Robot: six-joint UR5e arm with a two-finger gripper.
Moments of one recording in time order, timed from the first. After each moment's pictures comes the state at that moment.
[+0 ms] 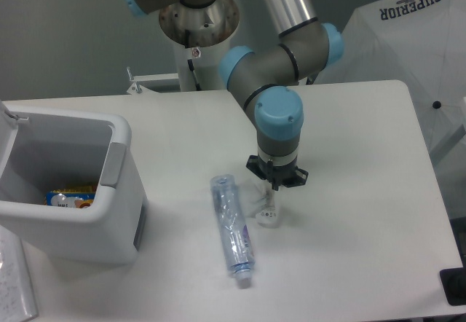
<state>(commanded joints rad) 2.54 -1.94 -1.73 -0.96 1.62 0.88</state>
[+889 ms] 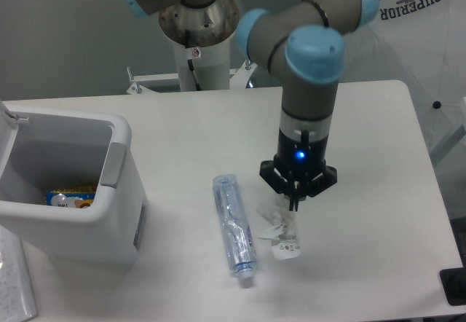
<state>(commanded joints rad) 2.53 -1.78 -1.52 -0.96 1.22 0.64</state>
